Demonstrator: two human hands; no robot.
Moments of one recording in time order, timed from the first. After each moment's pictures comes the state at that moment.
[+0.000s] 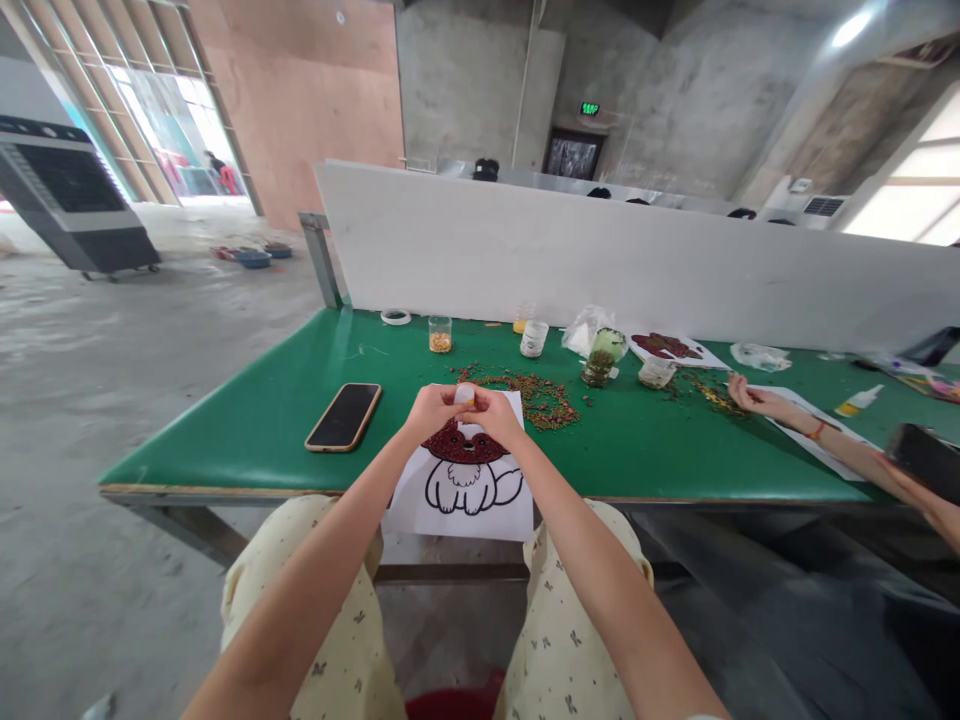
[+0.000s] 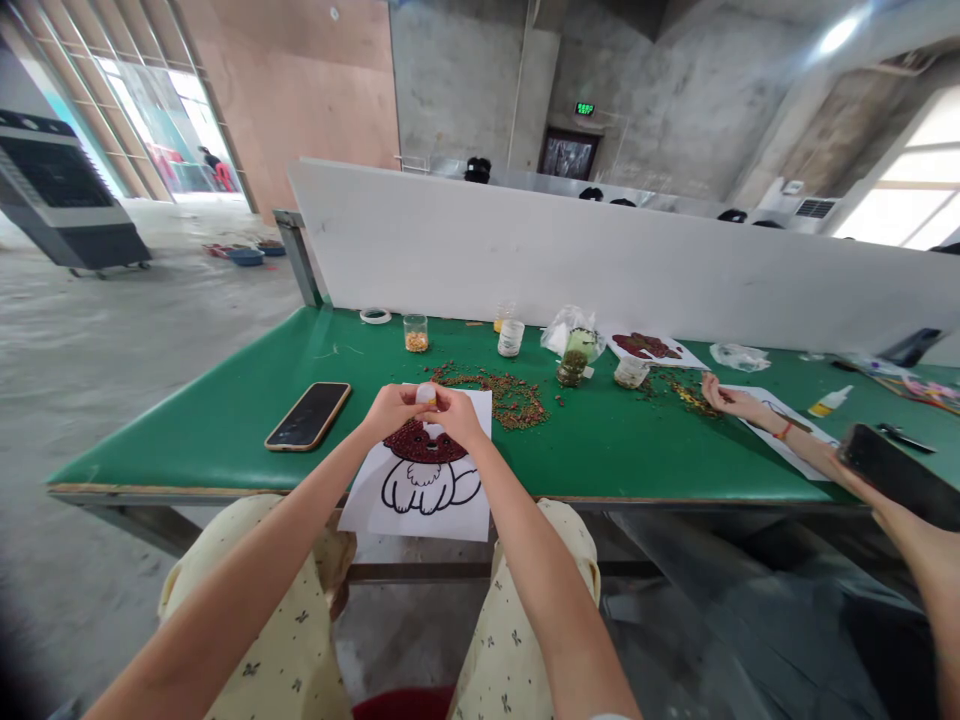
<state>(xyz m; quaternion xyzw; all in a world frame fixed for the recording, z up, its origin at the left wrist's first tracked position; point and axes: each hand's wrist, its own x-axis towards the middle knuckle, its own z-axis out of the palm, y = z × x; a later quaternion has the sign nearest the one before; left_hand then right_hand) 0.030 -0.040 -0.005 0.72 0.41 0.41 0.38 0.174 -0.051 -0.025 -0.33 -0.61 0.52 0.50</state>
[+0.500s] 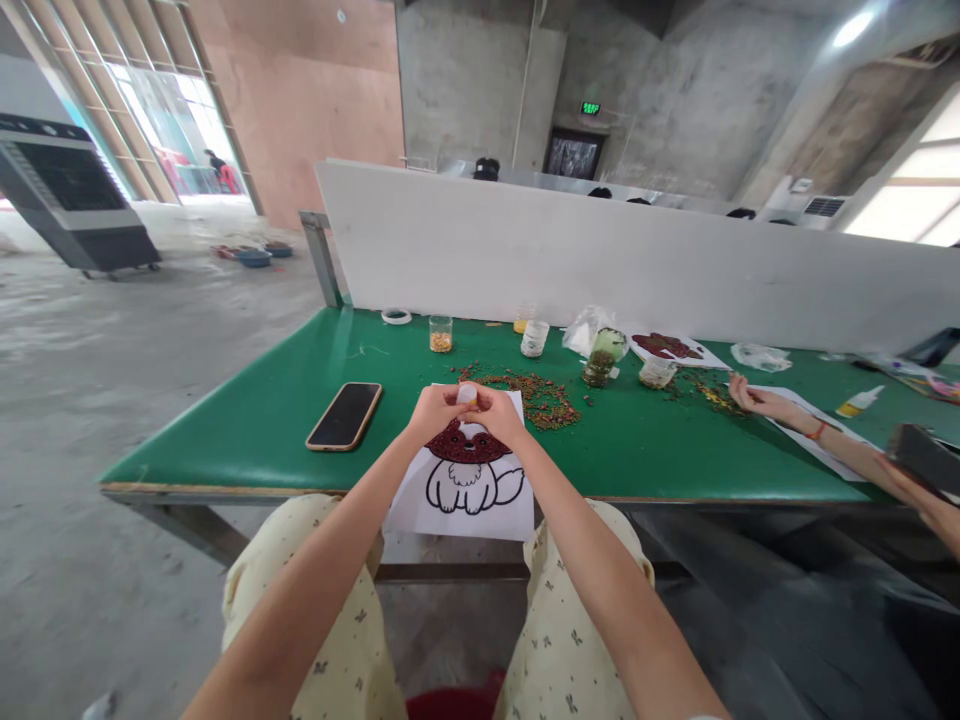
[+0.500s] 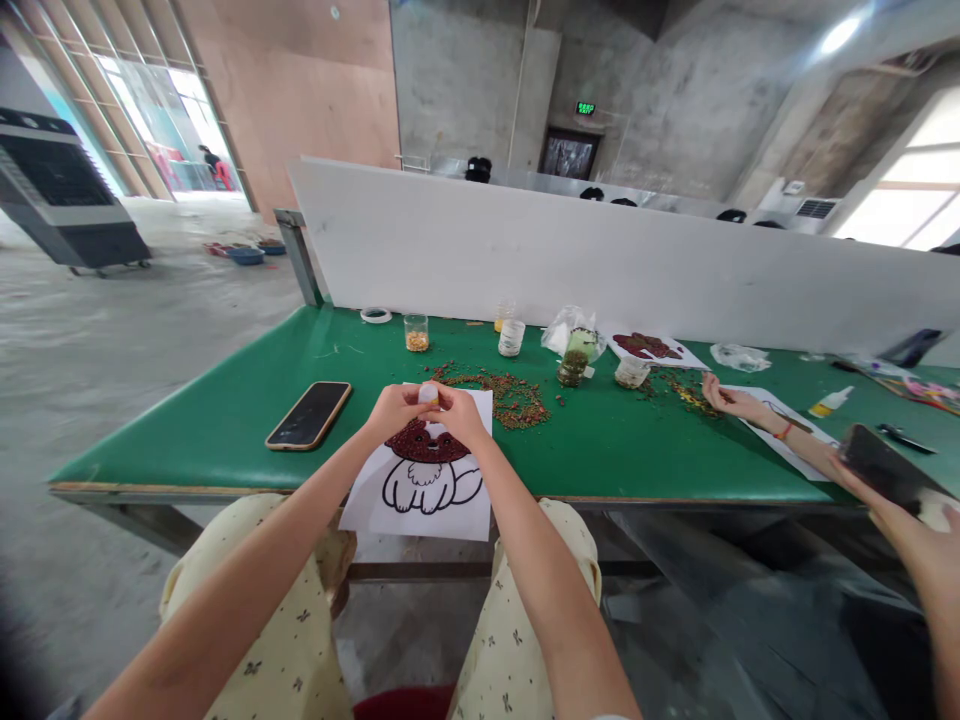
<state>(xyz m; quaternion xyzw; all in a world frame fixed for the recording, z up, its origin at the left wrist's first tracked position) 0.034 -0.039 -0.009 0.72 0.41 0.42 0.37 0.177 -0.050 -0.025 -0.34 -0.61 0.51 0.51</state>
